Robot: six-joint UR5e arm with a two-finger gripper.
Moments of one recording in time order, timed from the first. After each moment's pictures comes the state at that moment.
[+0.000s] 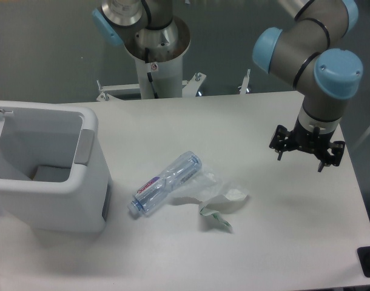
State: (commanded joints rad) arm 2.75 -2.00 -1.42 -1.19 1.56 1.12
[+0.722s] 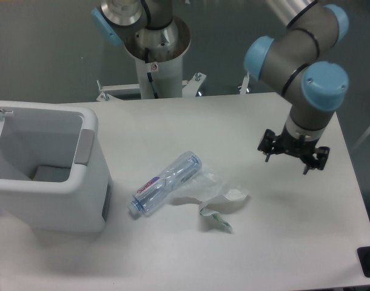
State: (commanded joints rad) arm 2.68 -1.98 -1.58 -1.04 1.55 1.10
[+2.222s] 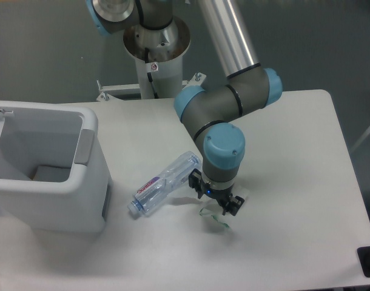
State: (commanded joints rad) arm 2.45 -2.08 -1.60 -1.00 1.55 1.06
